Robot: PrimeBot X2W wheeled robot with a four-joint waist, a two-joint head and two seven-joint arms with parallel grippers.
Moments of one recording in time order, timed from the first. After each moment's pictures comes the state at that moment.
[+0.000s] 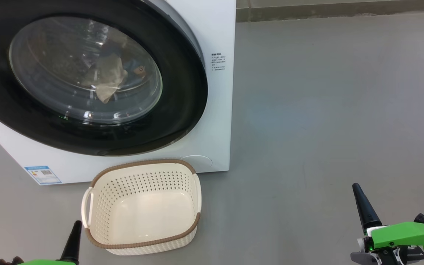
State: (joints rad) left arm -0.03 0.05 0.07 0.29 -1.32 -0.13 0.03; right arm -0.12 -0.06 -0.09 0.33 1.32 0.13 0.03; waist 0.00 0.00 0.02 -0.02
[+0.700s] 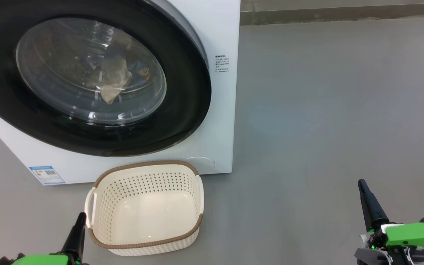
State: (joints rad) left arm -0.05 0.04 0.08 0.28 -1.53 -0.13 0.09; right arm -0.11 -0.05 -0.12 0.29 1.53 0.13 0.09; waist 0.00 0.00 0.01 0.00
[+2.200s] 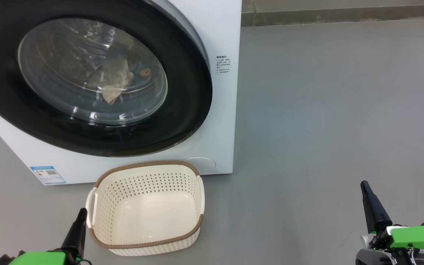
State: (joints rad) left arm -0.07 0.04 0.08 0.27 -1.60 -0.13 0.11; right arm -0.10 -0.05 -0.14 0.28 1.60 0.13 0.11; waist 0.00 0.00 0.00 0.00
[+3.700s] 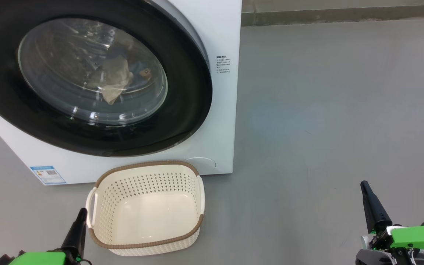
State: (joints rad) left arm -0.07 0.04 0.08 0.27 -1.60 -0.13 0.11; right arm -0.10 -0.05 -0.14 0.28 1.60 0.13 0.11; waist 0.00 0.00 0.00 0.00
